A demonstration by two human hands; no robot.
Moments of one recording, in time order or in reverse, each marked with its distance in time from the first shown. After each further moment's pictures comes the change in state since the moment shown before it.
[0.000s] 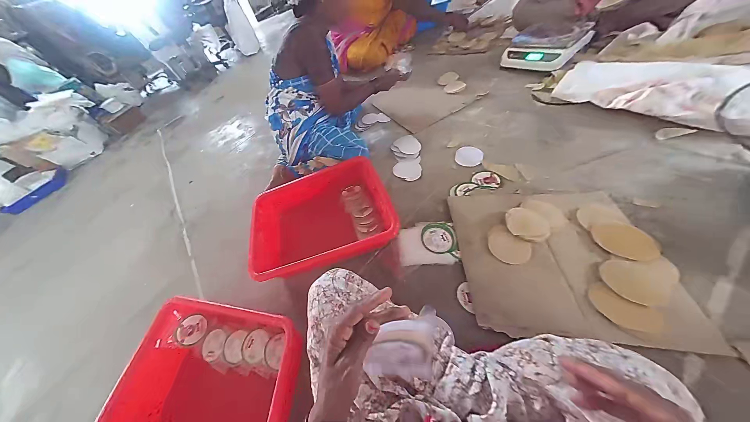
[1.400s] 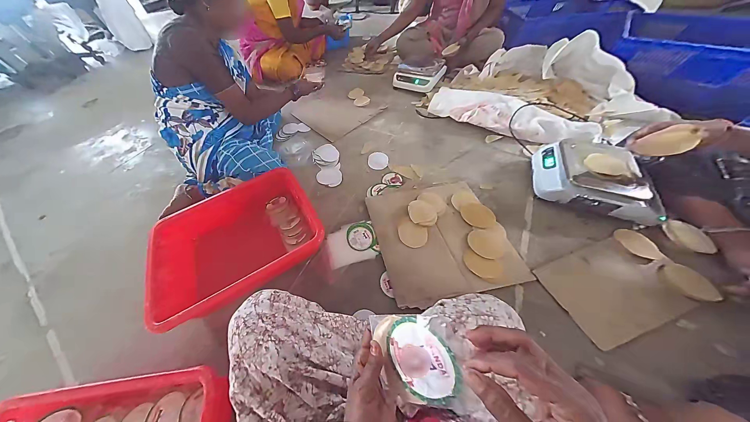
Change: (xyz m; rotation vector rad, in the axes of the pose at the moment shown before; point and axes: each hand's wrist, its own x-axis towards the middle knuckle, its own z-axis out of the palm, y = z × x) left_hand -0.041 -0.063 0.113 -0.786 0.333 -0.667; right_hand 0.001 -0.041 -0.004 -0.223 0.147 0.050
